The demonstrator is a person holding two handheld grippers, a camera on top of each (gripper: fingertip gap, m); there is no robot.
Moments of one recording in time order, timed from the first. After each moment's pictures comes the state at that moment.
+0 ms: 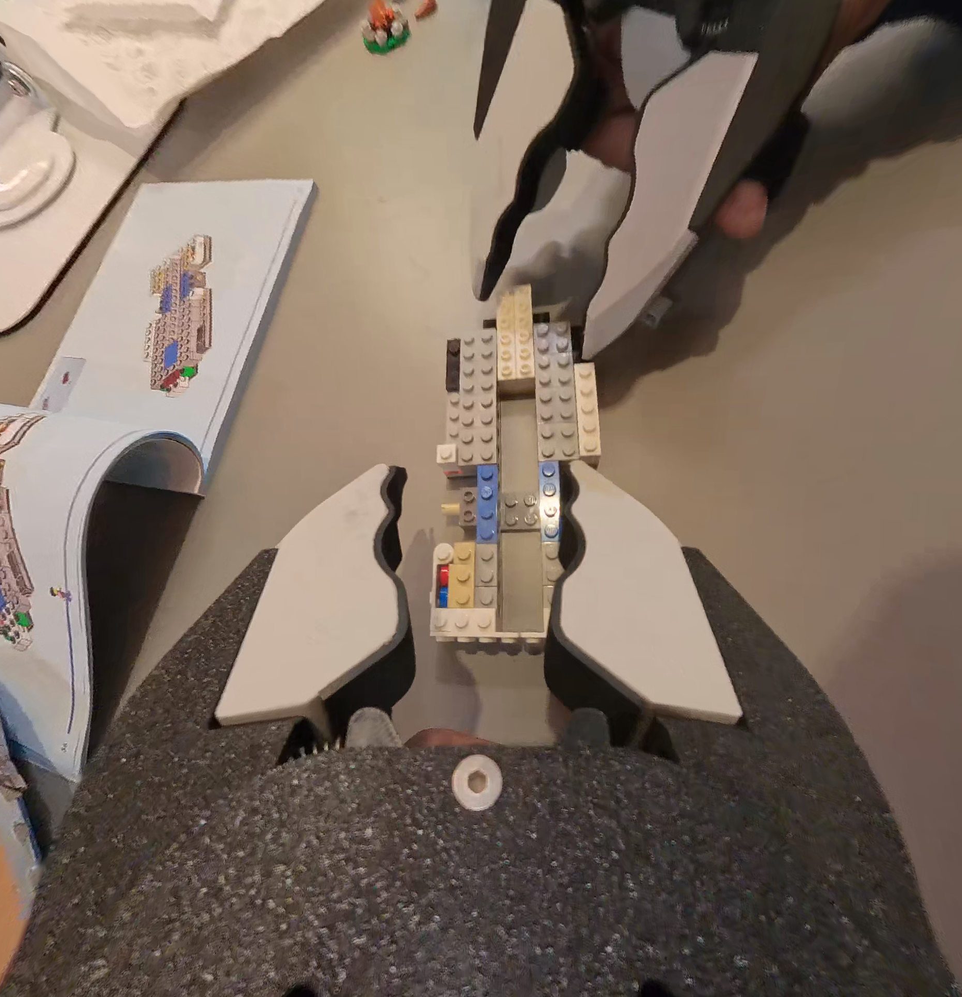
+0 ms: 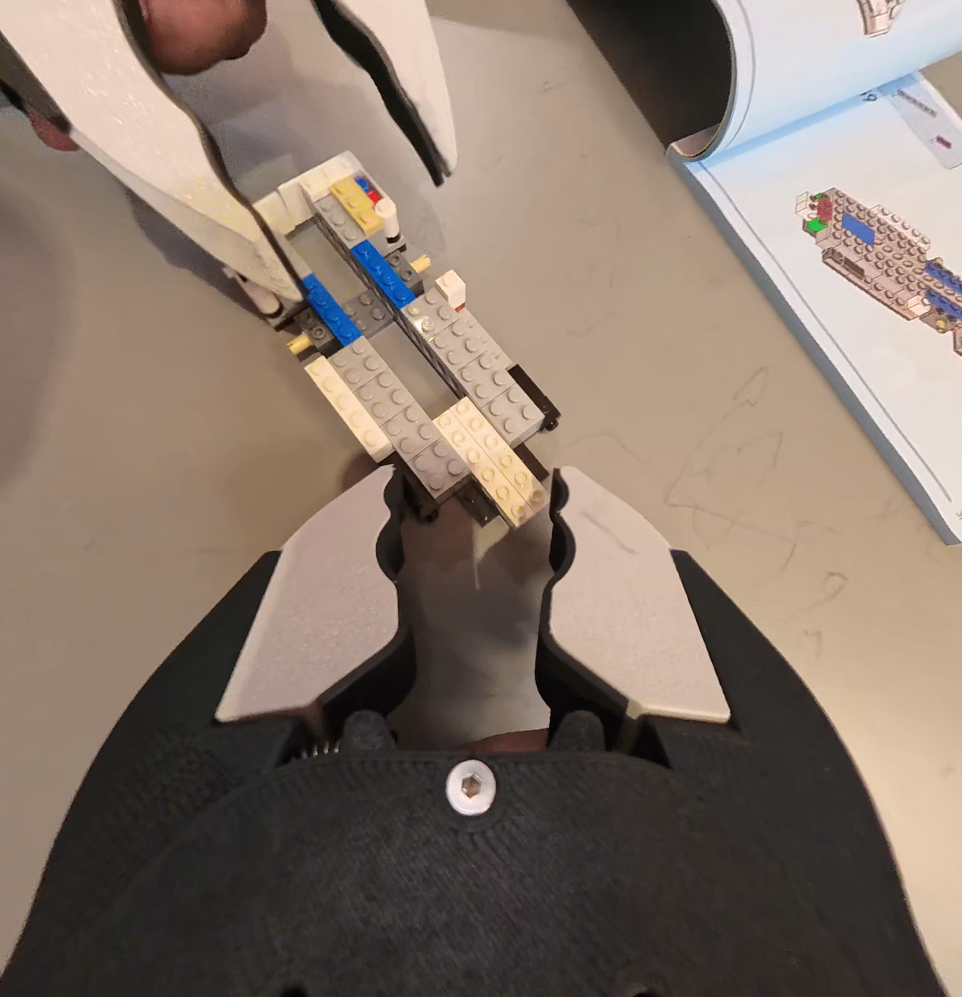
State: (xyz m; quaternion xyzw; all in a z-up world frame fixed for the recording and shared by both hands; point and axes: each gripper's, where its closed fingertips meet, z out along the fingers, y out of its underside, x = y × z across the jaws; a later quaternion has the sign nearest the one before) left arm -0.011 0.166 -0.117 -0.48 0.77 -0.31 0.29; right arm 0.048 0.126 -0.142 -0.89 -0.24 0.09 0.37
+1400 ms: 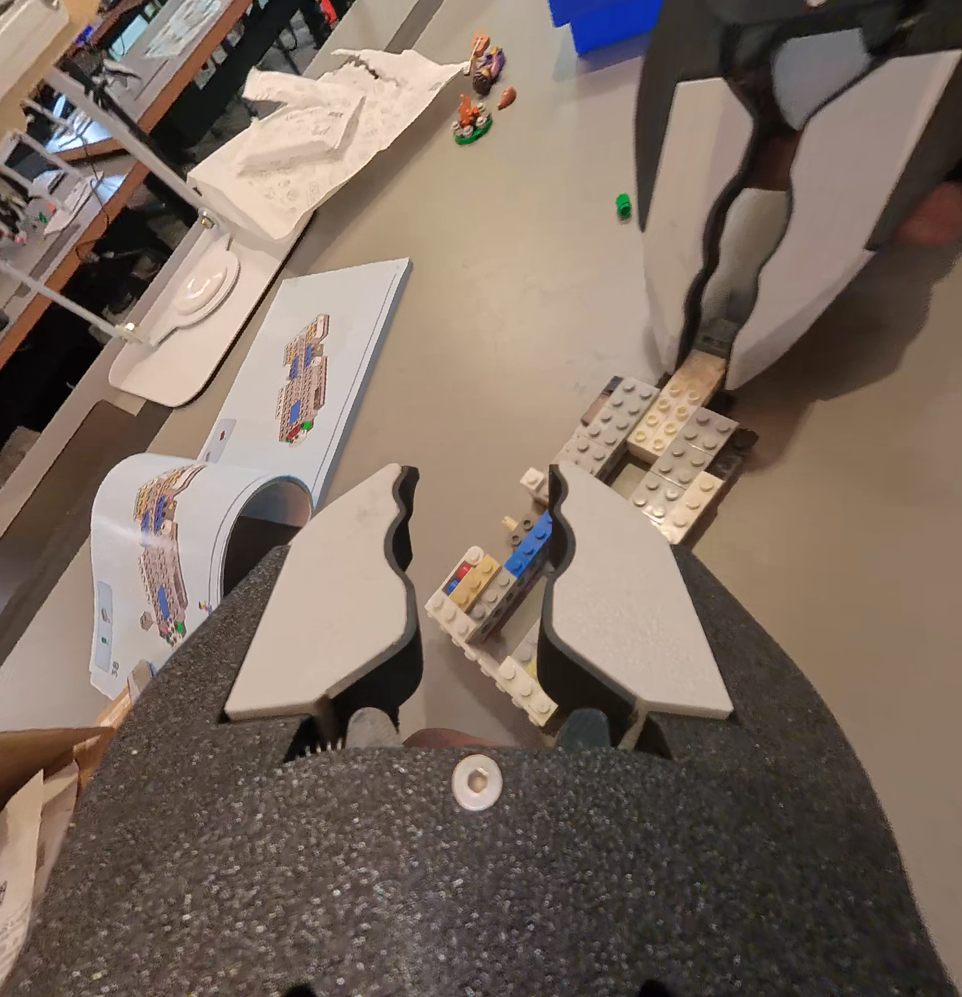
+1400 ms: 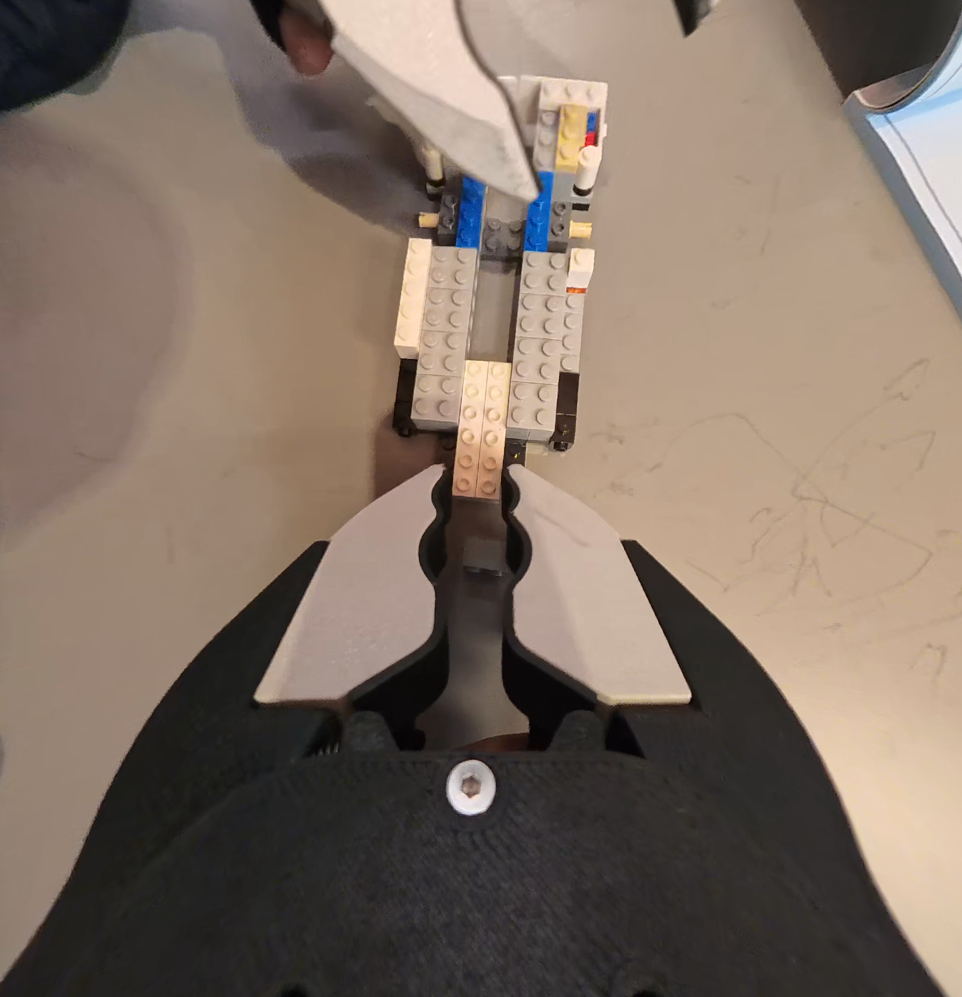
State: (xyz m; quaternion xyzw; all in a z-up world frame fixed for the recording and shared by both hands) left arm 0.003 0.179 -0.097 -0.44 0.75 -0.27 0.41; right arm 0.018 0.093 -0.145 -0.89 -0.29 0.12 0.32
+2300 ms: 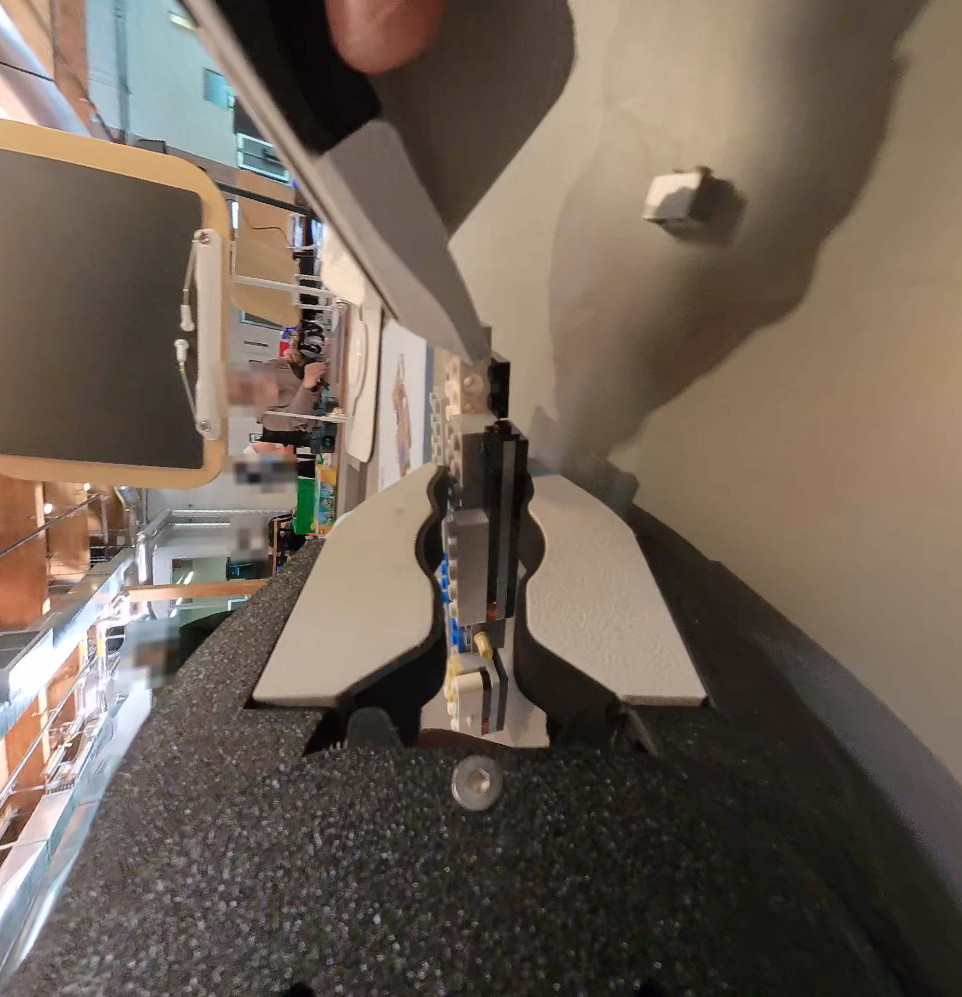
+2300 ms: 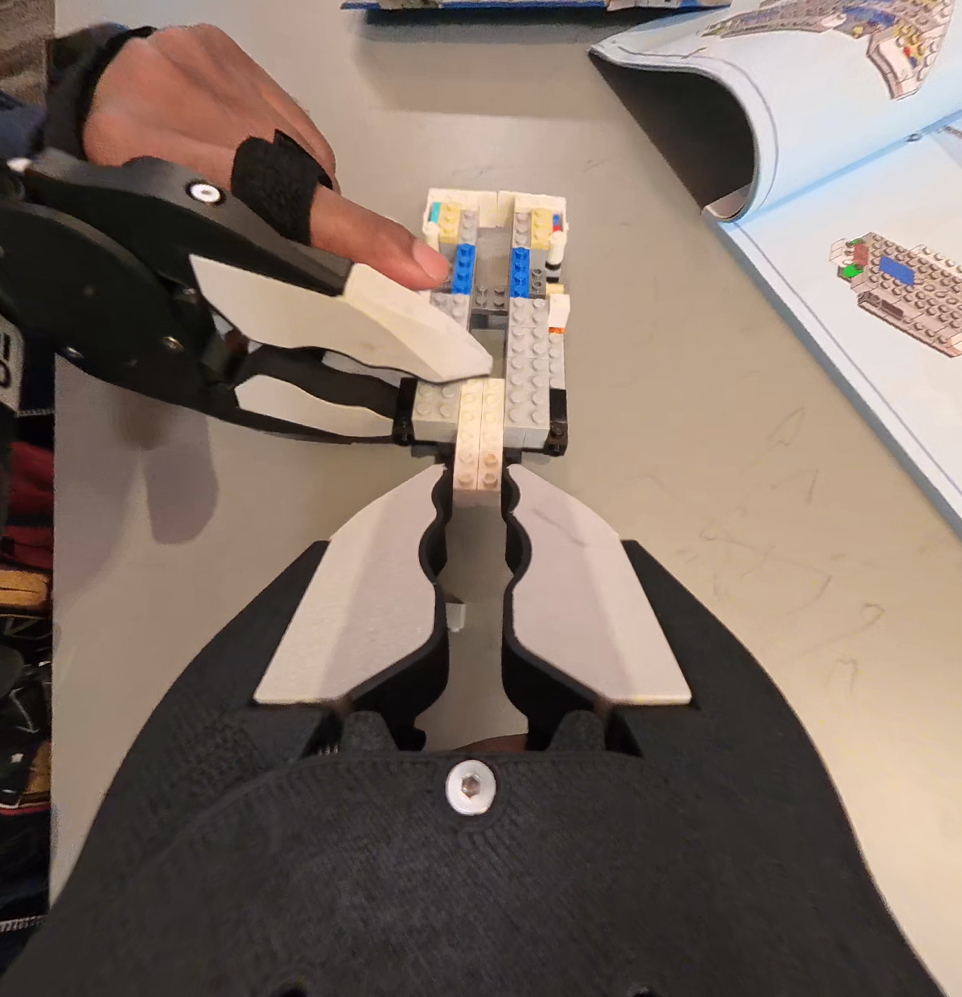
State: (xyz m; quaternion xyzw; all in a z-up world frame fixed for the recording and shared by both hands) left arm 0.014 0.154 -0.119 -0.26 0.78 0.01 0.56; right arm 0.029 0.124 -0.107 -0.89 -0.22 0.16 0.36
